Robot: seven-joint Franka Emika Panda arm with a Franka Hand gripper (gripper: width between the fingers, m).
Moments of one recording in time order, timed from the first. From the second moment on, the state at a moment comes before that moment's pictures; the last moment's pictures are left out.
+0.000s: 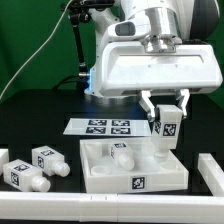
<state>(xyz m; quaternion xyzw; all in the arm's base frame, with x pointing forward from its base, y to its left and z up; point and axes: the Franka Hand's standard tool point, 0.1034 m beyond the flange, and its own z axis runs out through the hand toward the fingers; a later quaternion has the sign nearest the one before) 0.597 0.094 0.112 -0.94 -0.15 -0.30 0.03</state>
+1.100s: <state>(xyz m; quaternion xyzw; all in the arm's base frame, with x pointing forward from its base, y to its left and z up) 0.590 0.107 0.094 -0.95 -0.14 -0.28 0.04</state>
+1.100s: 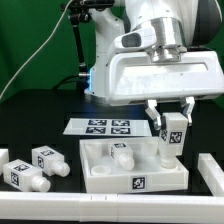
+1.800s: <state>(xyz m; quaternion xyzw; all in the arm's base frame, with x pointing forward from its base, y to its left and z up) 0.589 0.105 0.078 -0.95 -0.14 -0.28 0.04</state>
